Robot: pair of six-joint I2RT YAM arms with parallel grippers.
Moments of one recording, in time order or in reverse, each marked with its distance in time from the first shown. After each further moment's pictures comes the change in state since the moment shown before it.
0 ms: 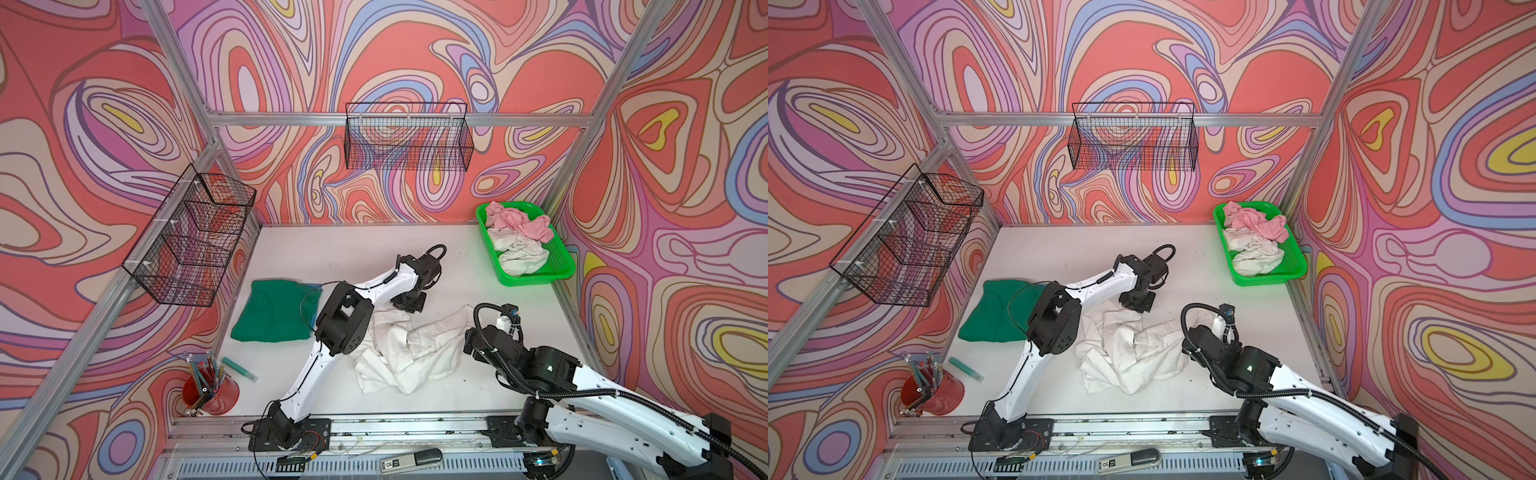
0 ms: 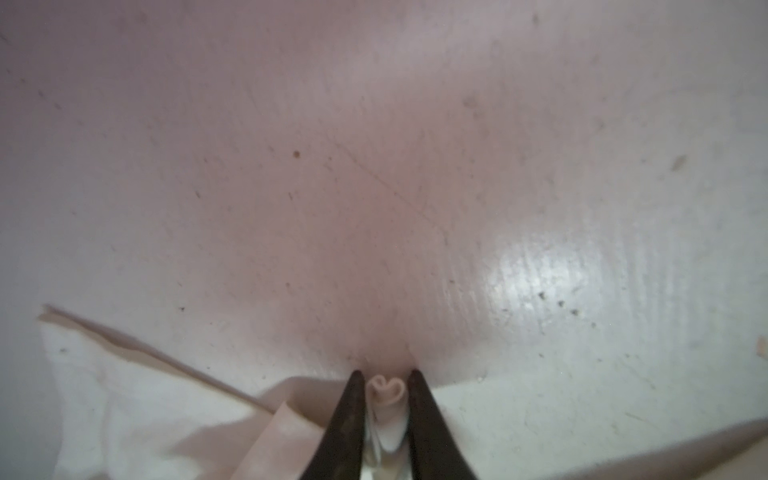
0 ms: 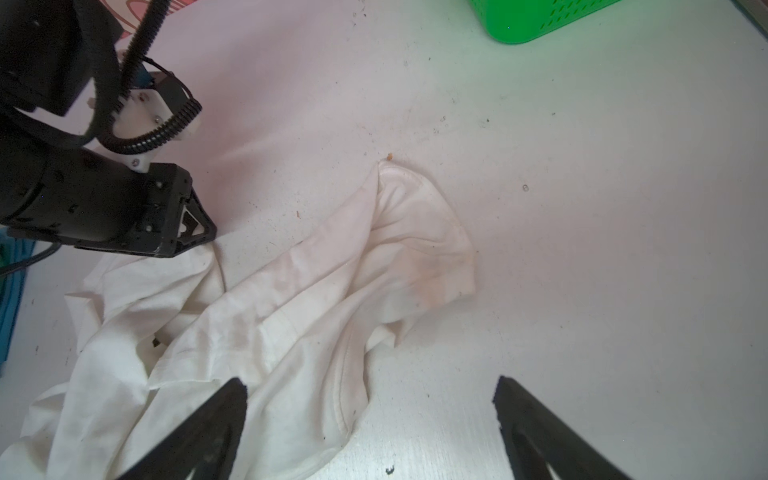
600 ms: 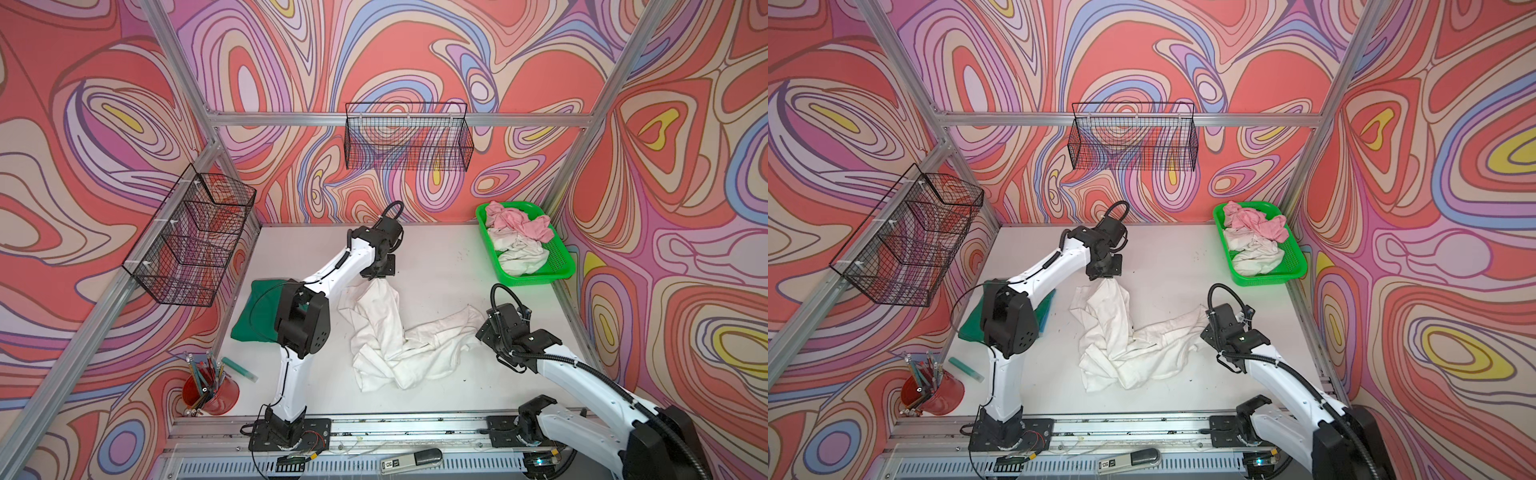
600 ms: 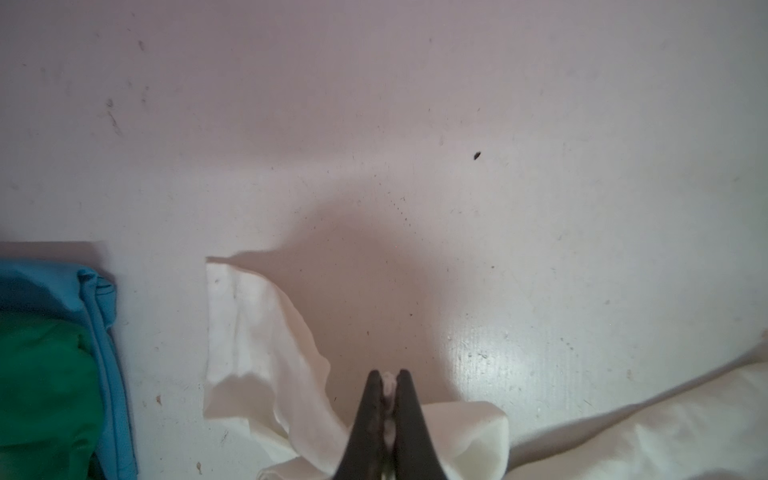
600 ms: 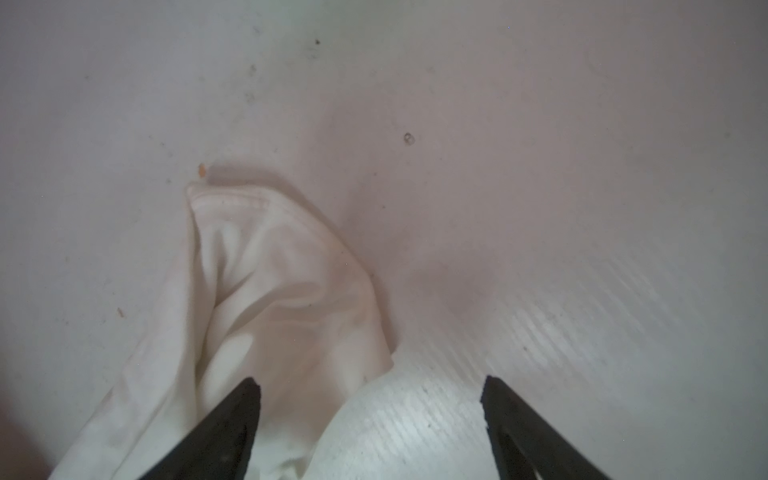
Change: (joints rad) left arm 0.229 -0.325 -0.085 0.071 0.009 -0.050; right arm -0.615 0.254 -0.149 0.306 -0.371 -0.080
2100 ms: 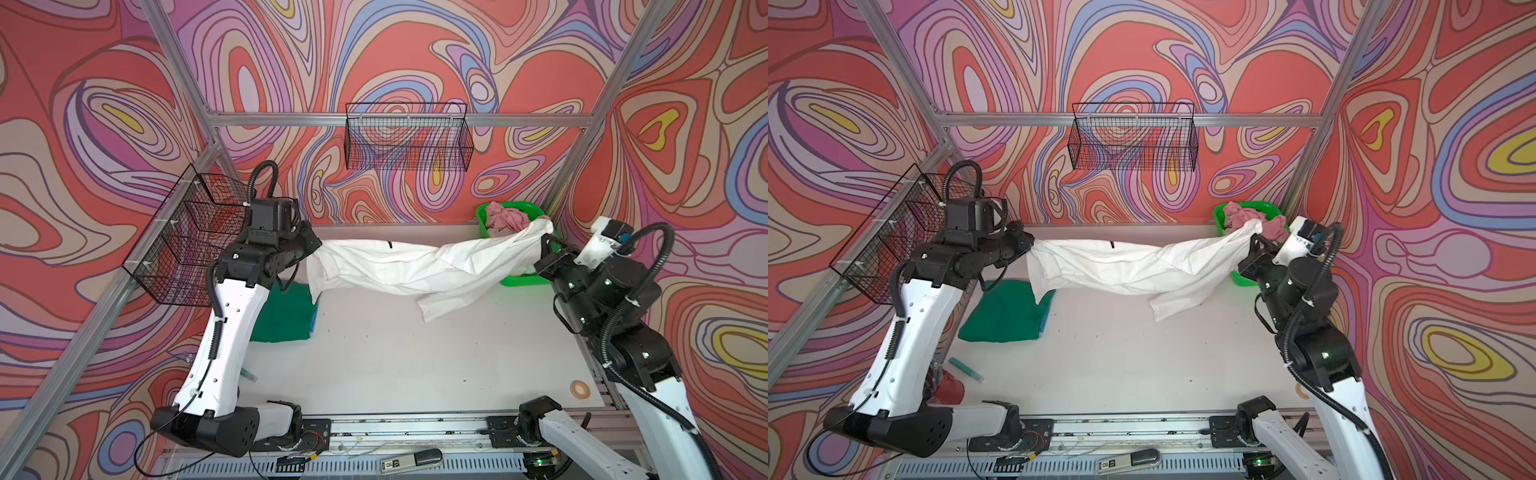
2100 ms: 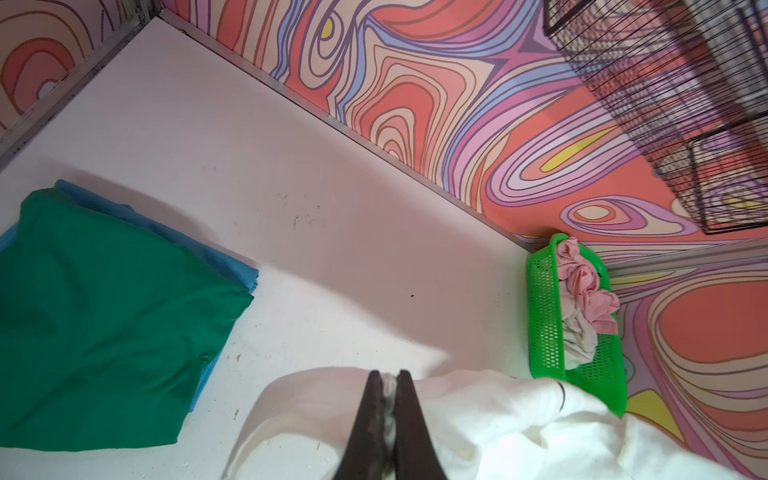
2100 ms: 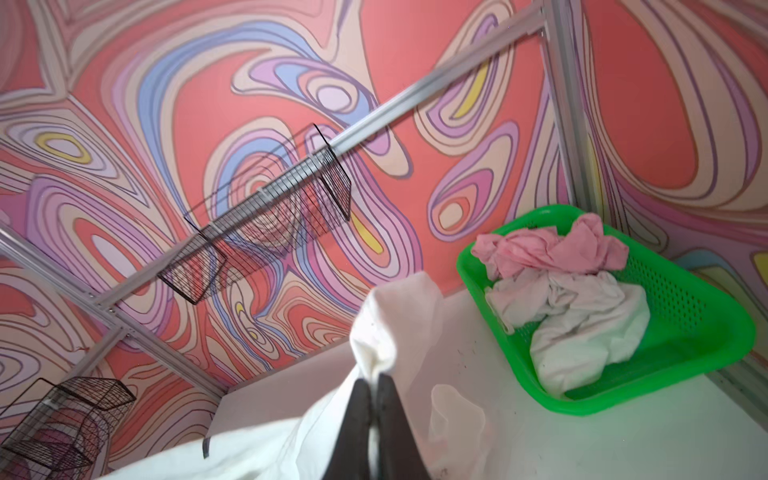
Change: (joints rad) left arm 0.362 -0.744 -0.248 0.093 0.158 -0.191; right arm -0.058 -0.257 0.774 0.057 -0.001 -0.480
